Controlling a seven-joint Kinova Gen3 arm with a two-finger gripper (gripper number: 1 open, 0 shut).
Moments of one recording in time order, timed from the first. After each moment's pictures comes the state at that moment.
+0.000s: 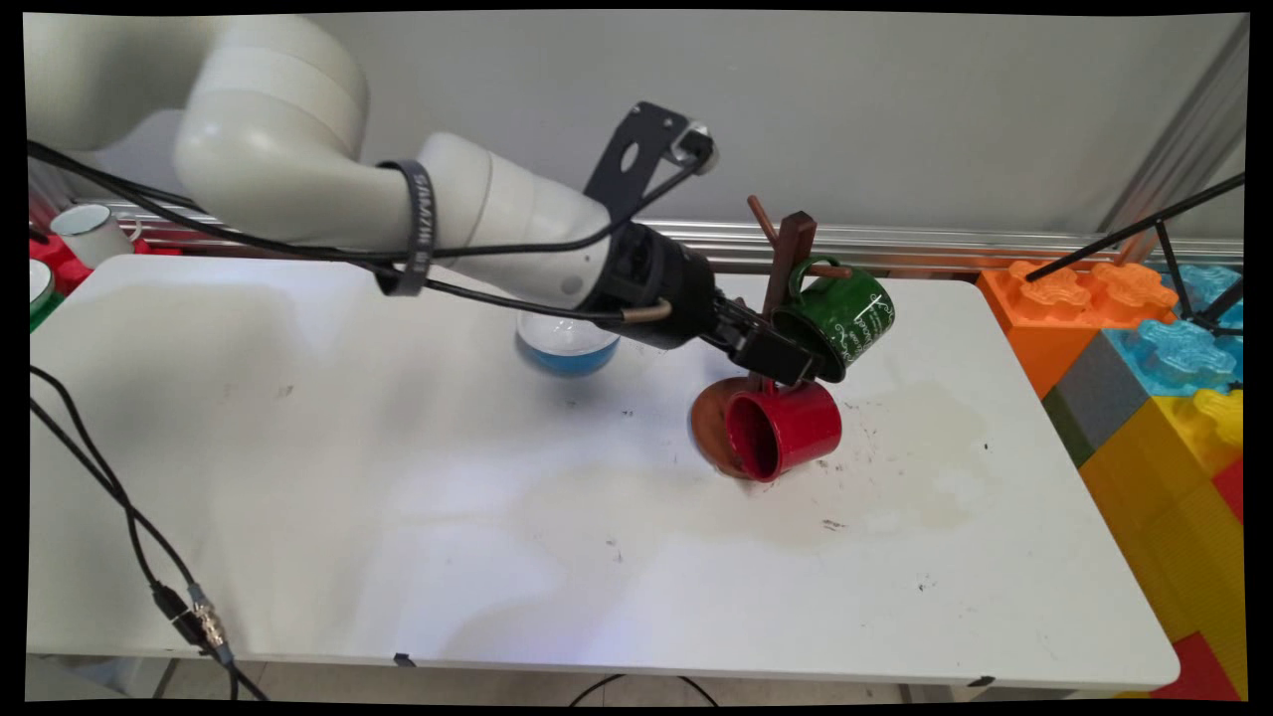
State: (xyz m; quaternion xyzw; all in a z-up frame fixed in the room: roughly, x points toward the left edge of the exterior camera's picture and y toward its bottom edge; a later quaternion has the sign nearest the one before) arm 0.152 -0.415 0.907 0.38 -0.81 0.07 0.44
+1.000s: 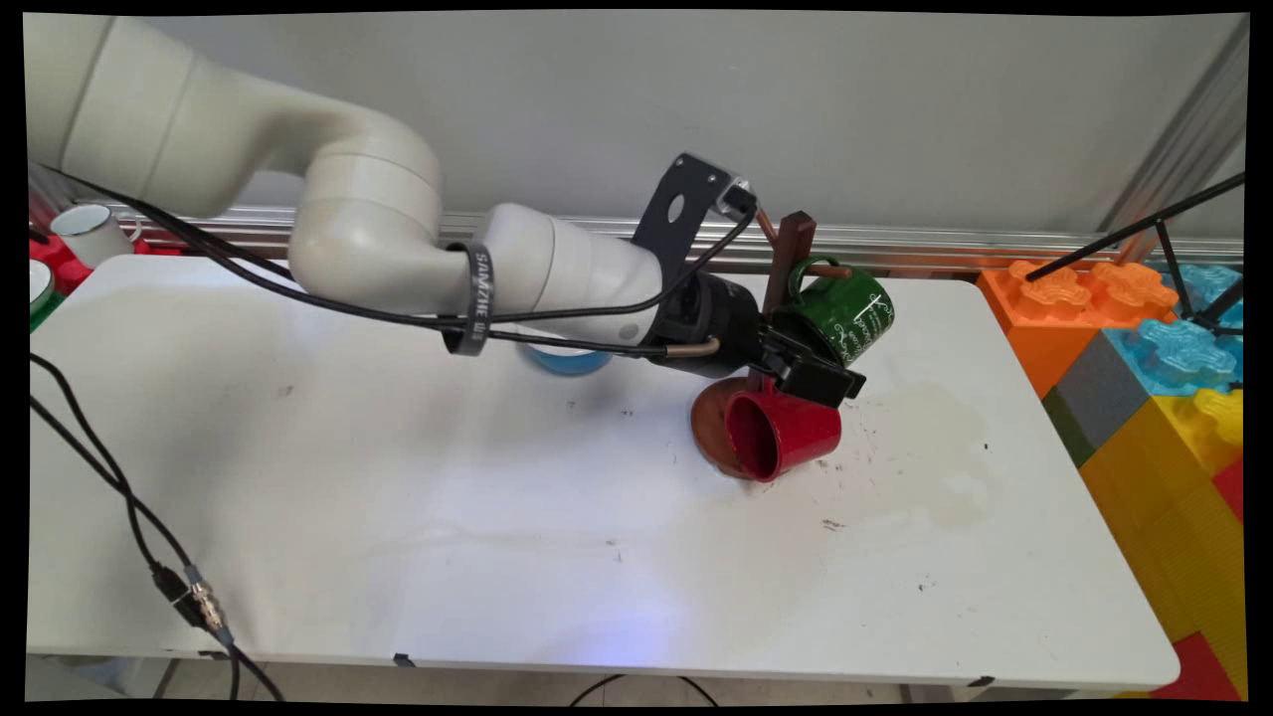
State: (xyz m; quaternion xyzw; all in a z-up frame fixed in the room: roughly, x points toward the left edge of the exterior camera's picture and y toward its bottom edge) arm 0.124 -0.427 0.863 0.37 -0.80 0.07 0.47
